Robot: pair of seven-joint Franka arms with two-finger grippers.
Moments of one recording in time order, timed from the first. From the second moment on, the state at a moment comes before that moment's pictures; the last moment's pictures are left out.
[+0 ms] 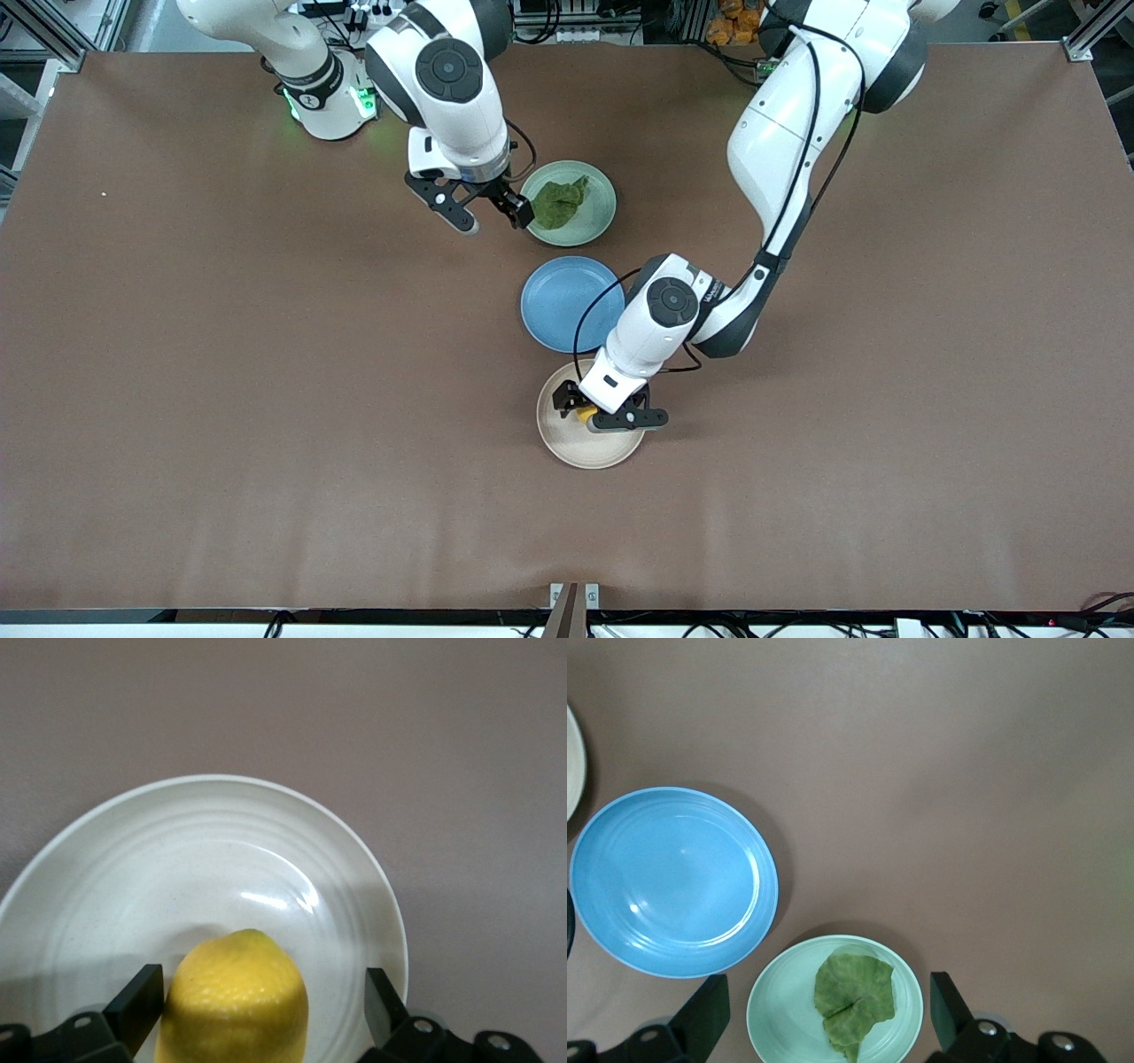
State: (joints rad) left arm -0.53 0.99 -0.15 -1.28 -0.03 2.66 -0.69; right arm 0.71 0.14 0.07 -1.96 0.10 2.01 1.50
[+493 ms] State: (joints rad) left arm -0.55 1.02 -0.14 -1.27 -0.03 2.68 -0.69; right arm 0.81 0.21 0.07 -2.01 0.18 2.17 1.69
